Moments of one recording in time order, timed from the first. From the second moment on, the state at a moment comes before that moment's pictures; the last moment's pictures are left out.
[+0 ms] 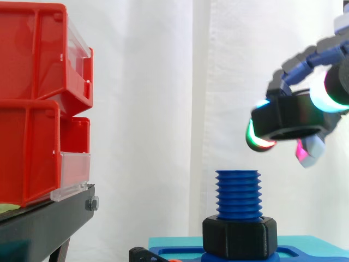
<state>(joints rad) 0.37 -1.99 -1.39 -2.91 -0.84 -1.05</state>
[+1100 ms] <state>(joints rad) 0.30 -2.08 -1.39 -2.72 -1.05 -1.20</state>
